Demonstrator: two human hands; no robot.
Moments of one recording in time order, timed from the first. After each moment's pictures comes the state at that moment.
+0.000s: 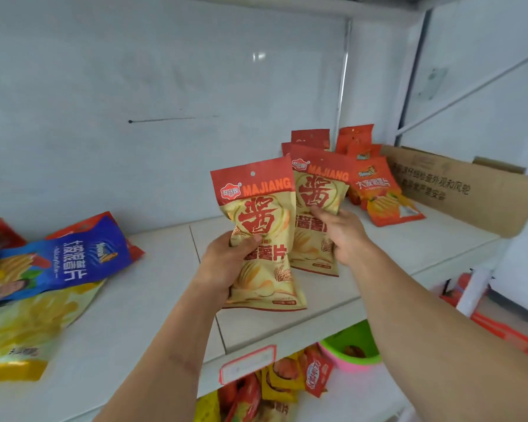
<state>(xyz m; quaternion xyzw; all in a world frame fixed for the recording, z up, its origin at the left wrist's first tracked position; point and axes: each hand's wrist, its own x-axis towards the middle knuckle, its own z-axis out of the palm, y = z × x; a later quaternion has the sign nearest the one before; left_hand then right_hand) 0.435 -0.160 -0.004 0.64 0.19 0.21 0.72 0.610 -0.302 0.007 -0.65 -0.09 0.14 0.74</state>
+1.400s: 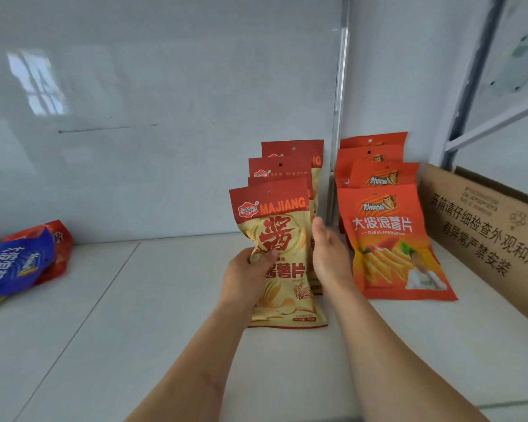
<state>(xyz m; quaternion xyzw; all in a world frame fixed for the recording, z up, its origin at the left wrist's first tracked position) 0.702 -0.254 -0.025 0.62 0.36 0.34 0.61 0.836 -0.322 -0.022 -0.71 -0.26 0.13 0.64</state>
